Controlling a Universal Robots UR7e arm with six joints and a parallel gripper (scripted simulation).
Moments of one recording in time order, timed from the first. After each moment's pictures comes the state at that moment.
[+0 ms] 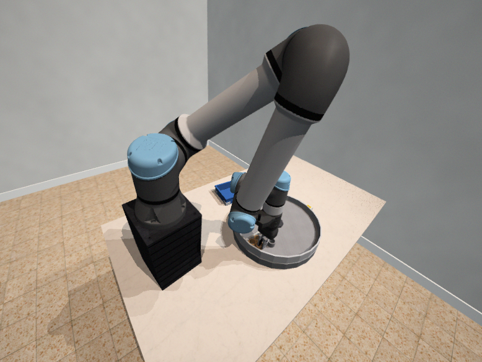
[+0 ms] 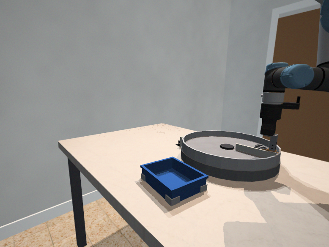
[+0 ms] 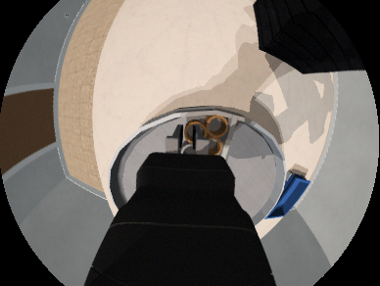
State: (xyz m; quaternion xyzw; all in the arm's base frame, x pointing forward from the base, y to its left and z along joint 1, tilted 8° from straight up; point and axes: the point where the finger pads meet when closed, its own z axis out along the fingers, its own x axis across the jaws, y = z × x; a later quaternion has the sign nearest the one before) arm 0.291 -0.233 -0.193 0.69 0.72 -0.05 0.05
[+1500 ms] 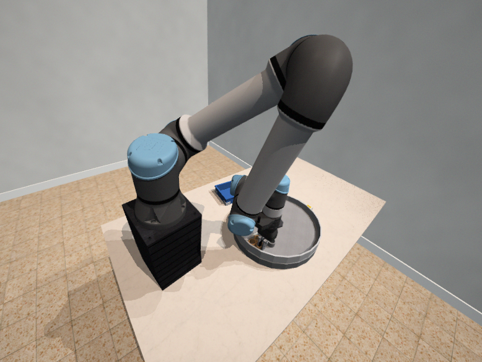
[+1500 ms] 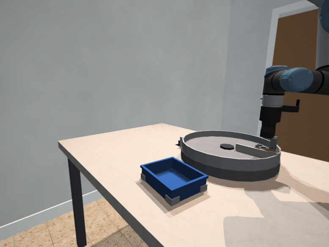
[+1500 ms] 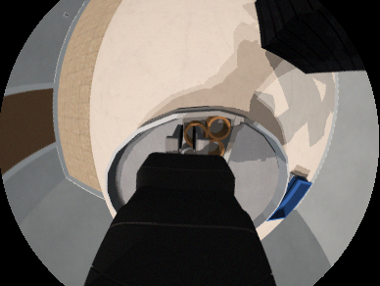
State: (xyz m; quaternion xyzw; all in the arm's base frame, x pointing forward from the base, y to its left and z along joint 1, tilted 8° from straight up) arm 0.291 -0.235 -0.204 0.69 0.72 -0.05 0.05
